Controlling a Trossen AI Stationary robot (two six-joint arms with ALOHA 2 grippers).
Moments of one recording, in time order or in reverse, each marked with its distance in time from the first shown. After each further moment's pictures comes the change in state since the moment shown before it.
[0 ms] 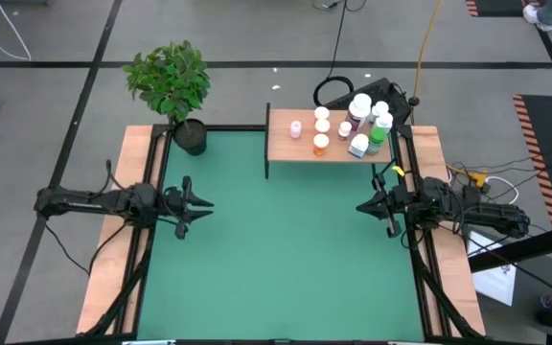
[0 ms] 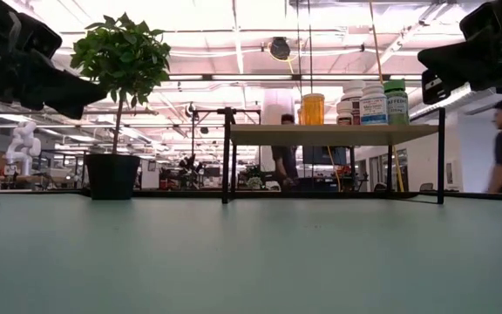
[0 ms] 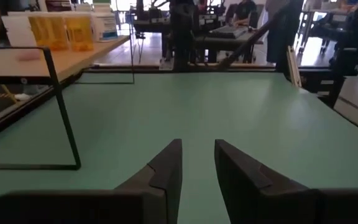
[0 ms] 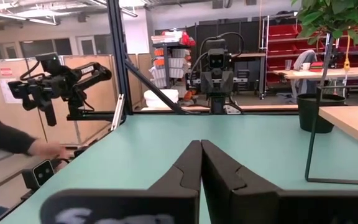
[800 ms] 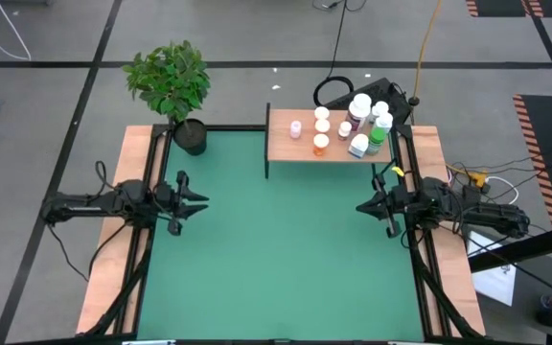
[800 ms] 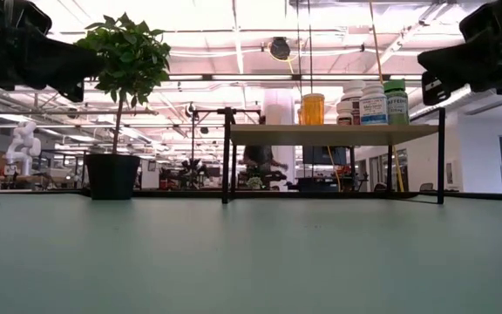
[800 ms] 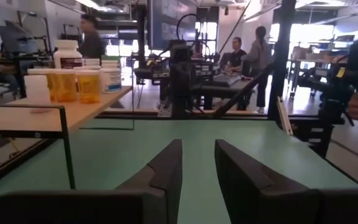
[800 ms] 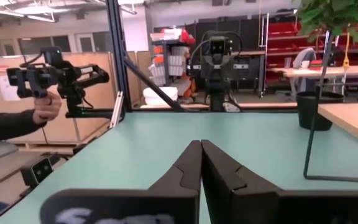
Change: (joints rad) left arm 0.059 -0.119 -0.002 0.088 0.066 -0.013; right arm 0.000 -0.002 0.000 -0.011 0.001 -0.006
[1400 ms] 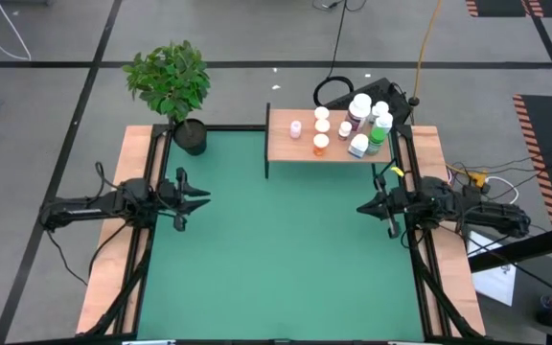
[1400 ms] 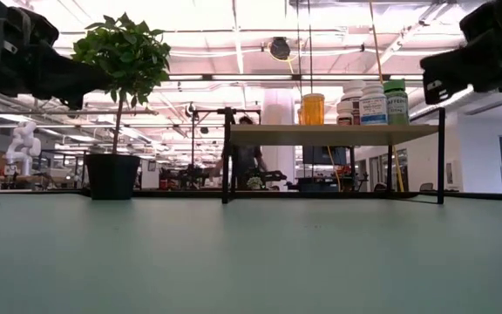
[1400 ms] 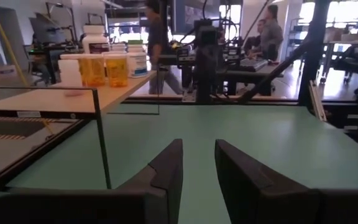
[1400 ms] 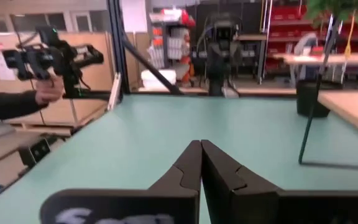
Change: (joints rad) left arm 0.074 0.000 0.000 -0.064 -0.026 0.032; right arm 0.000 0.023 0.027 -0.105 -0.004 -0.047
